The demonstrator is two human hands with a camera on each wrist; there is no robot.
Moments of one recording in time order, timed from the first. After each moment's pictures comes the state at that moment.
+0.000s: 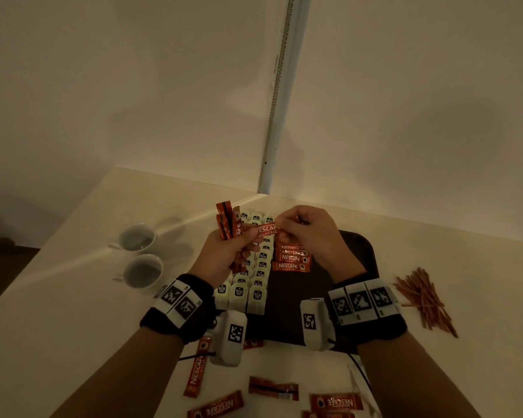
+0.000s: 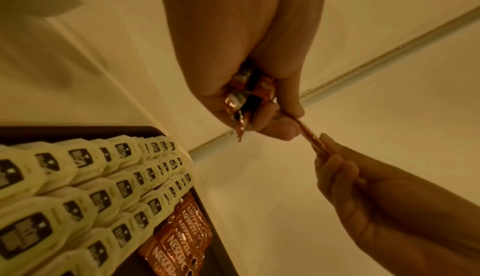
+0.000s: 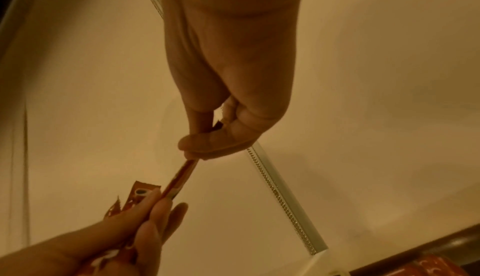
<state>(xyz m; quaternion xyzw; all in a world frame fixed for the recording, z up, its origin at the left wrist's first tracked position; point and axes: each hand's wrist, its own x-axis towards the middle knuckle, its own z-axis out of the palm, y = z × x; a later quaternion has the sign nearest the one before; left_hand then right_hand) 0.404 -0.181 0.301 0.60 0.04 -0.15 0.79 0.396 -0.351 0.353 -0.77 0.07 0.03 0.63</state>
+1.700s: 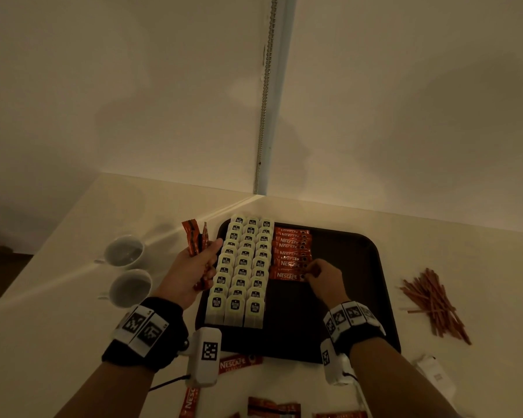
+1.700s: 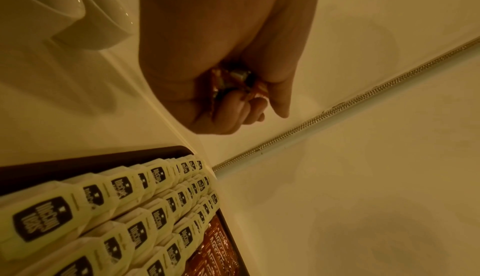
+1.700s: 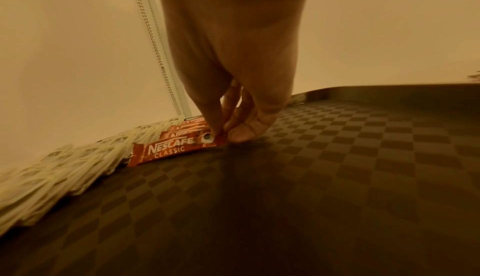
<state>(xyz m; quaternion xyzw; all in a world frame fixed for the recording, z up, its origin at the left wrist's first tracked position) 0.420 -0.155 0.290 0.59 0.18 -0.21 0.76 0.410 -0.429 0.186 -0.90 0.23 0.09 0.36</state>
